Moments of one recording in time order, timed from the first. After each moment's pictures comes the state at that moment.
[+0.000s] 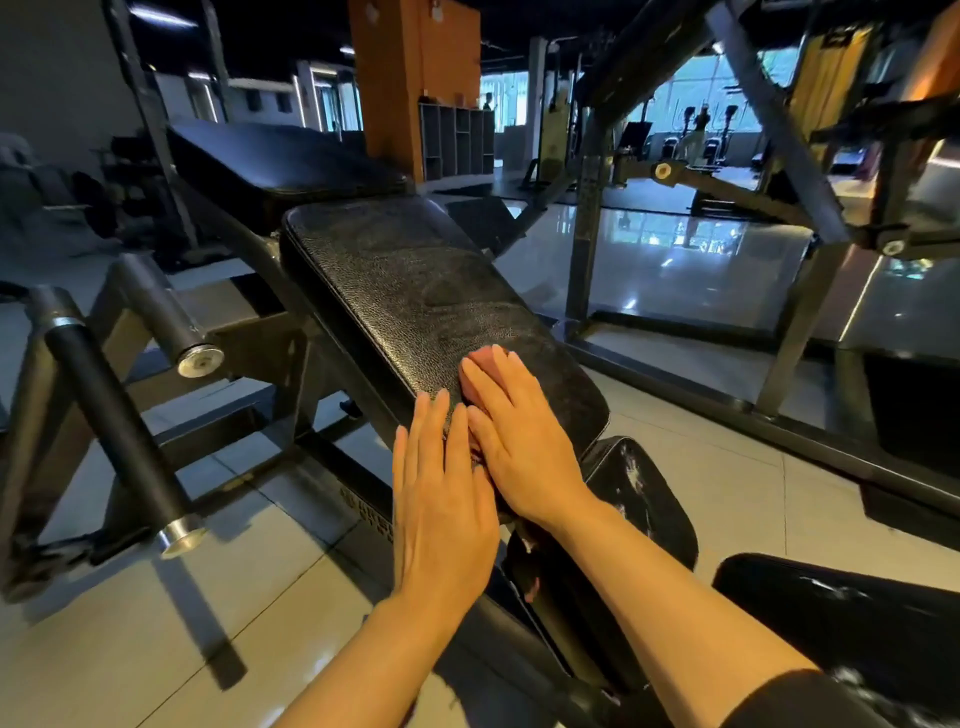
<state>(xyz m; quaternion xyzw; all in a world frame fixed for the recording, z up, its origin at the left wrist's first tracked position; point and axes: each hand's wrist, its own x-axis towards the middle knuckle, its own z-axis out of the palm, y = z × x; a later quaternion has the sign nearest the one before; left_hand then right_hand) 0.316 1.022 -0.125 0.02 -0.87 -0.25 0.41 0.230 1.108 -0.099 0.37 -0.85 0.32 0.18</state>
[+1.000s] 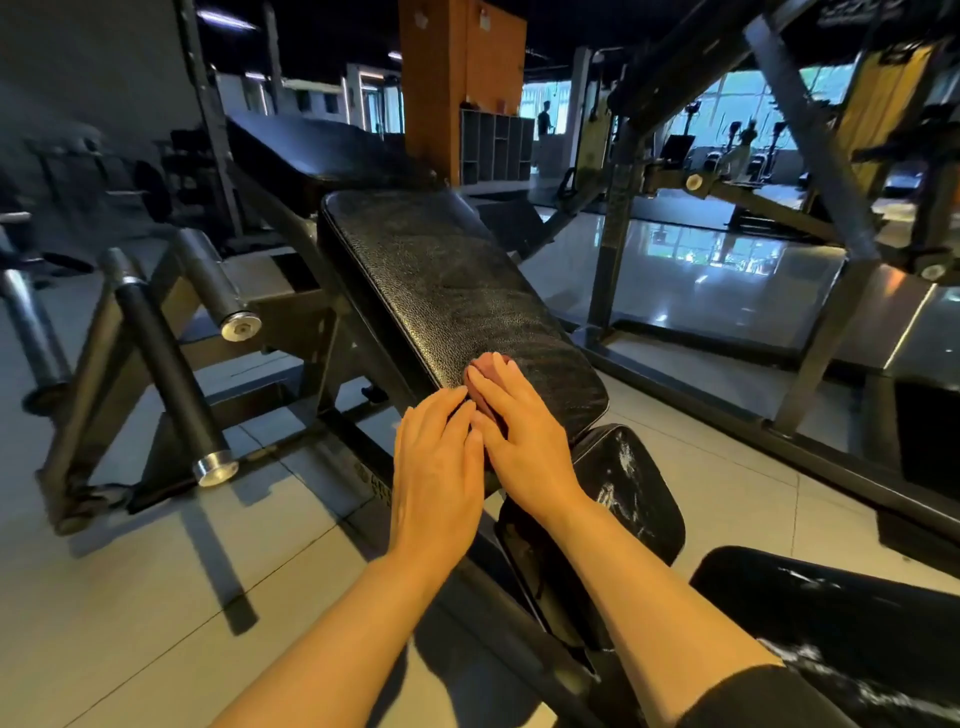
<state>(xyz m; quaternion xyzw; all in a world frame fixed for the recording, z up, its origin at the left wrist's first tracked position) 0.329 1.027 -0.123 0.02 -0.84 -0.29 0.45 0.263 1.121 -0.100 0.36 -0.81 0.45 0.11</state>
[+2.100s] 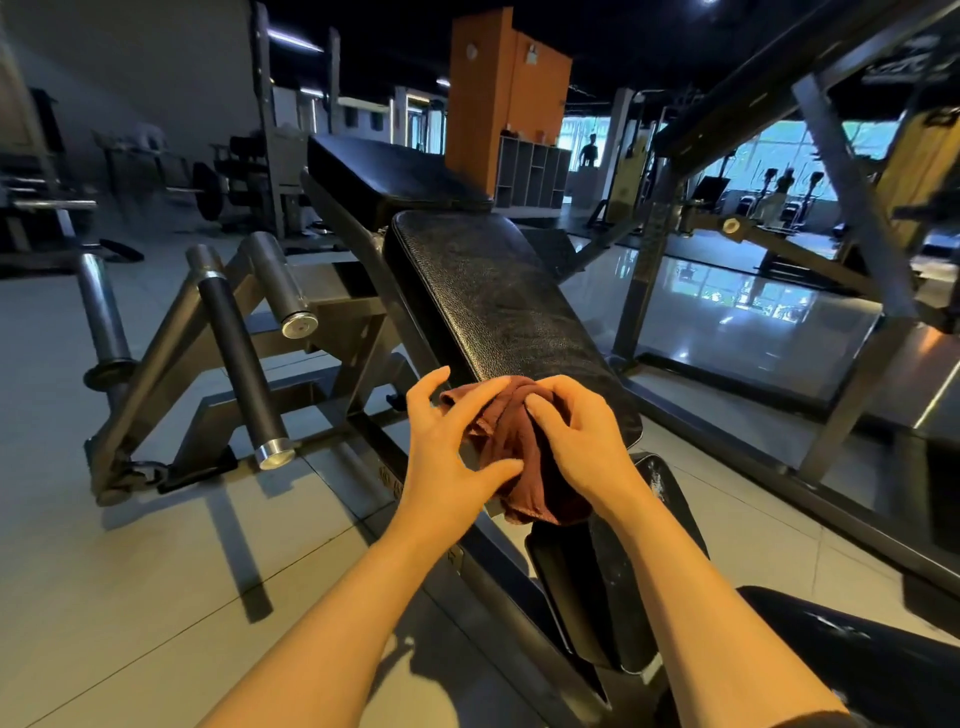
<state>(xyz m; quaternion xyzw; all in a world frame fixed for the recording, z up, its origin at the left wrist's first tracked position) 0.365 1.002 -0.088 0.00 -0.81 -0.45 0.37 0.273 1.127 -0.055 0.36 -0.79 0.50 0.09</state>
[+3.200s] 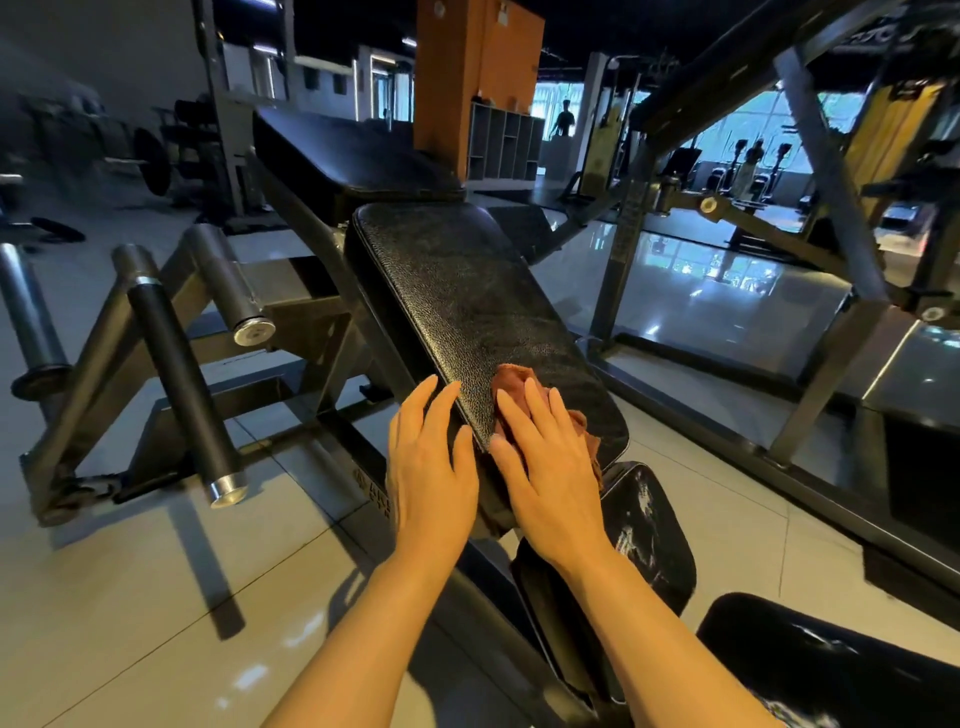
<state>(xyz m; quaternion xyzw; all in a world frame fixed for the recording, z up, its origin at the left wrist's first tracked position) 0.320 1.003 -0.095 0.14 -0.81 -0.37 0.43 0.264 1.118 -0.096 0.34 -0.87 0.33 0.17</state>
